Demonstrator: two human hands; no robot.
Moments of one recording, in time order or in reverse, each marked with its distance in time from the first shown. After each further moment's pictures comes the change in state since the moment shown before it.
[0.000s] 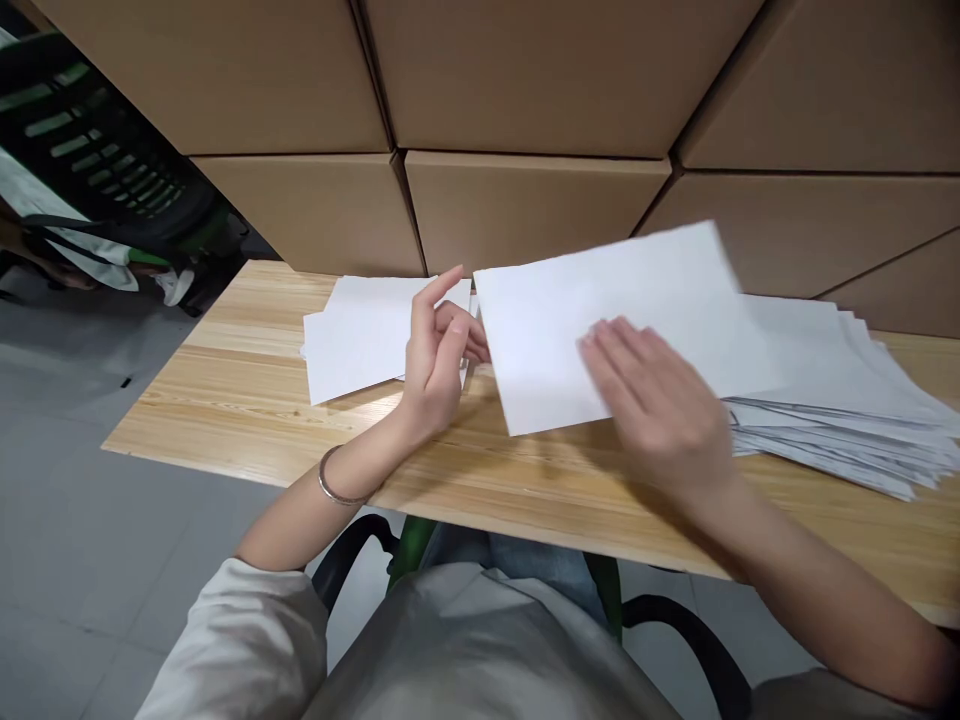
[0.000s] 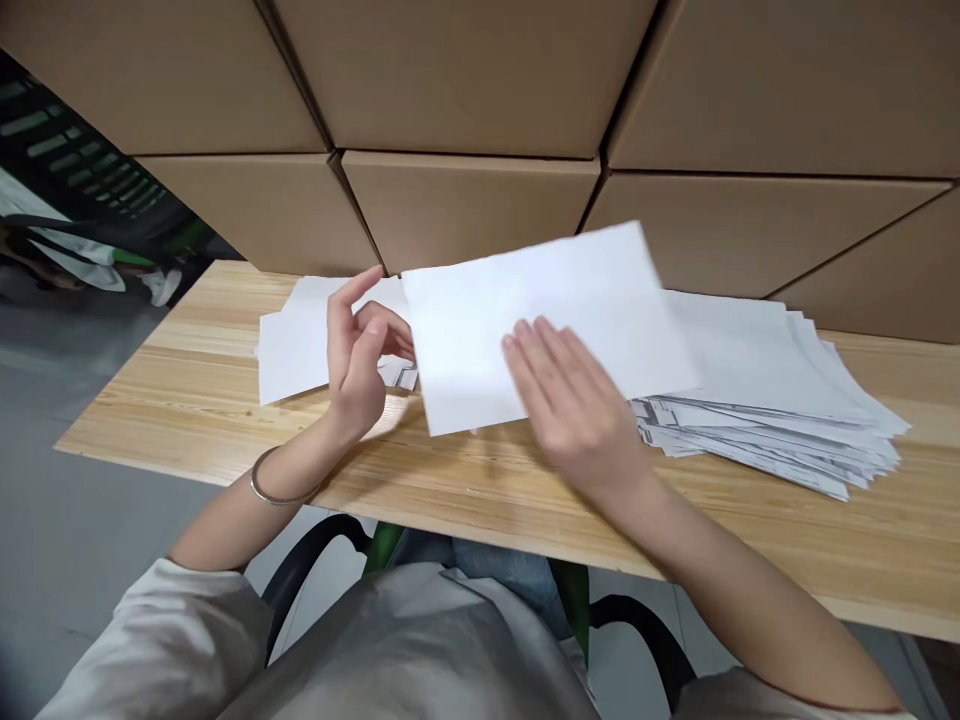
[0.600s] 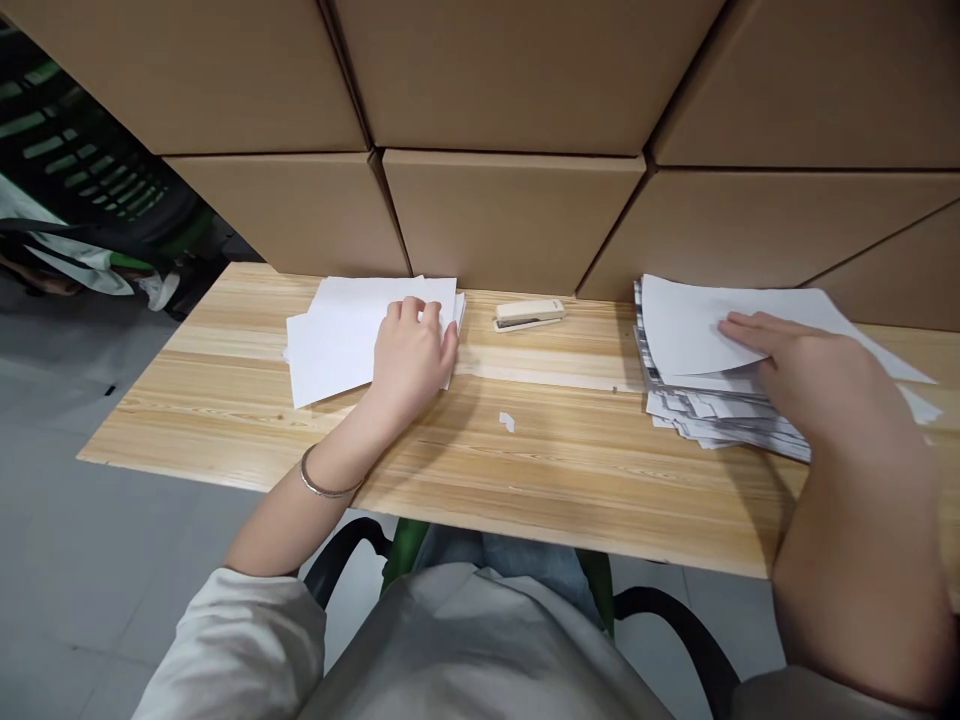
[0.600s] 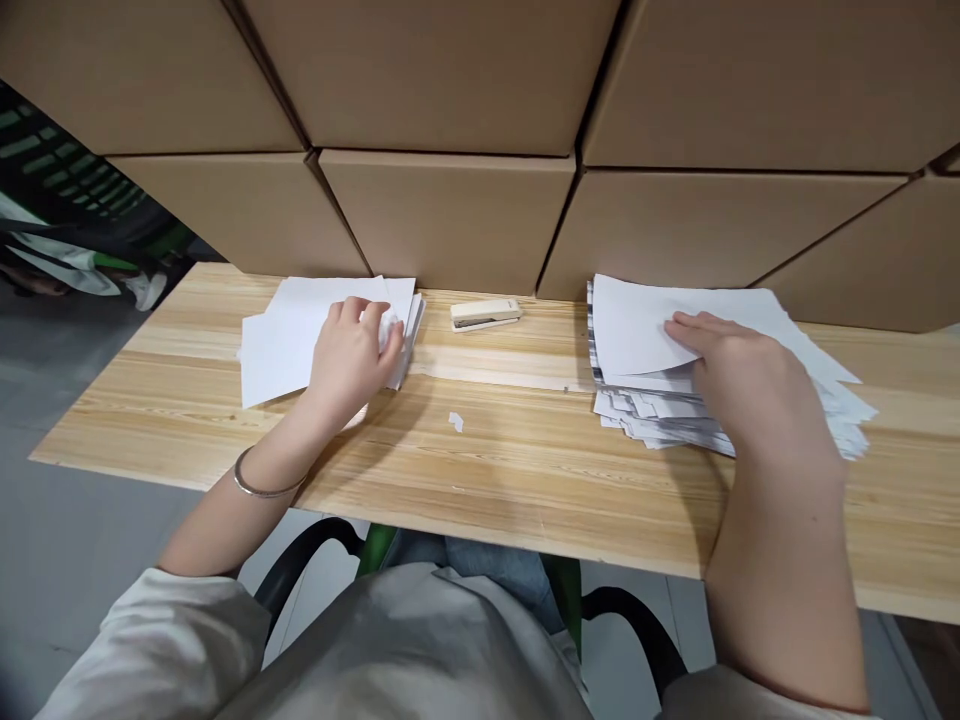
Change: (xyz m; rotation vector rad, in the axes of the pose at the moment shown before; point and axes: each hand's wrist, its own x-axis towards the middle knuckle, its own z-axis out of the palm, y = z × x) left_hand 0.024 -0.023 -0.006 0.981 -0.133 0.079; right_hand -0.058 0.140 -0.032 -0.184 -0.299 0.637
